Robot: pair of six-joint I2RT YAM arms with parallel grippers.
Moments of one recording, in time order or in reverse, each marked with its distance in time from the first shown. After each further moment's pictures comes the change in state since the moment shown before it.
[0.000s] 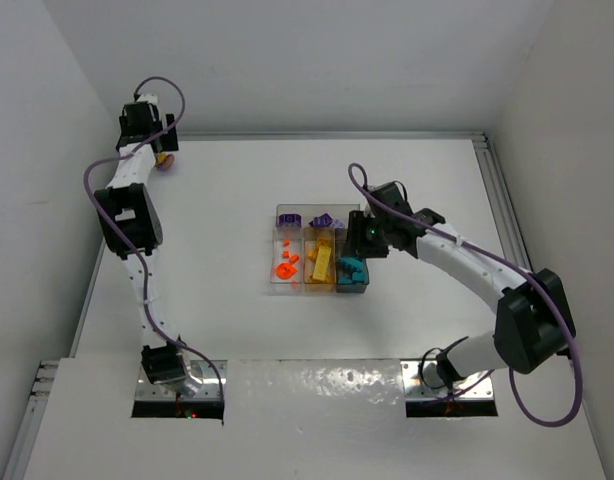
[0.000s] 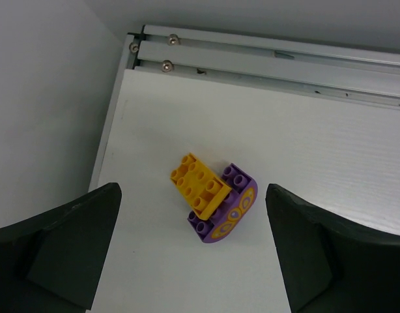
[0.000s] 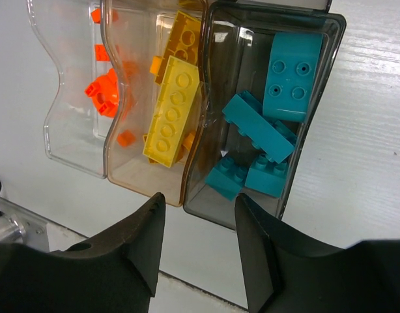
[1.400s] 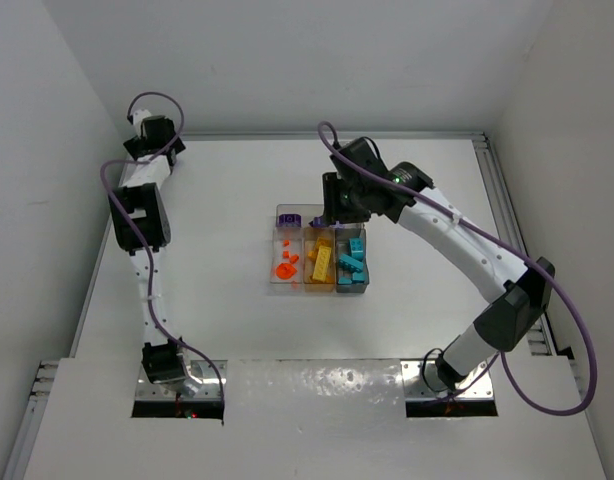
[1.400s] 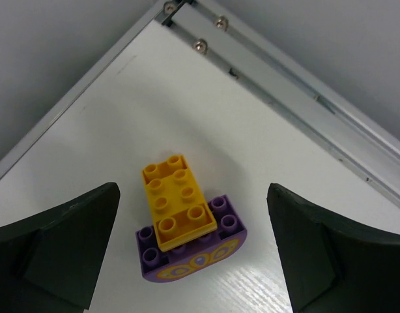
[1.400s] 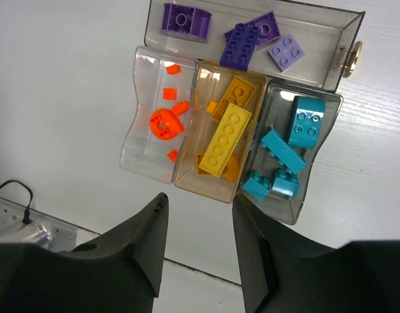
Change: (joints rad) left arm -0.037 0.122 -0.027 0.193 -0.285 -0.456; right arm 0.175 0.167 0.625 -0.418 0.233 -0.001
